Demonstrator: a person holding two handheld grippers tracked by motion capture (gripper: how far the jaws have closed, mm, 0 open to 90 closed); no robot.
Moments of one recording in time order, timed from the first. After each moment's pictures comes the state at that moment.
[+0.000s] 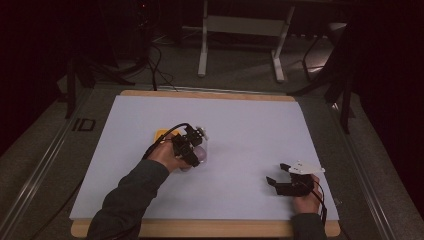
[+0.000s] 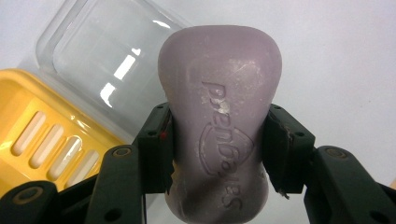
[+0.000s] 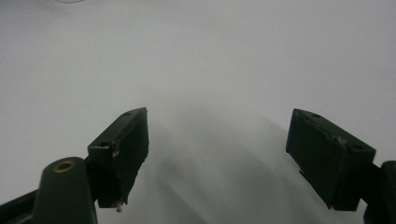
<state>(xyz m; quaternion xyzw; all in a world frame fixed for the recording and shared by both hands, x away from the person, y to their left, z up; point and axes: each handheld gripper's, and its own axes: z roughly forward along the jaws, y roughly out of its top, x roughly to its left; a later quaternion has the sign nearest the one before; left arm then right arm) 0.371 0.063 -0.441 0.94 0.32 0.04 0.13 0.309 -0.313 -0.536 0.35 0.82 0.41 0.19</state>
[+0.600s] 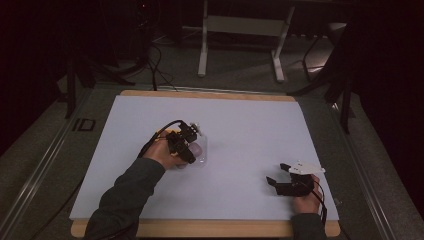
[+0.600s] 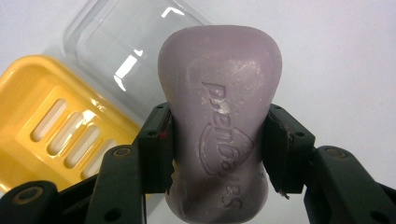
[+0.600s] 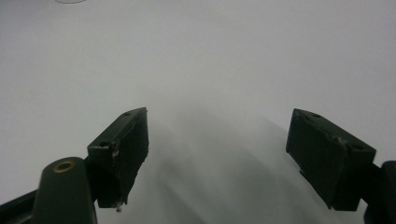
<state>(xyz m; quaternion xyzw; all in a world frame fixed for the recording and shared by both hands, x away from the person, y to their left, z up) 0.377 0.079 -0.436 0.93 0.34 0.04 0.14 0.309 -0.313 -0.536 0.35 0.82 0.42 0.19</state>
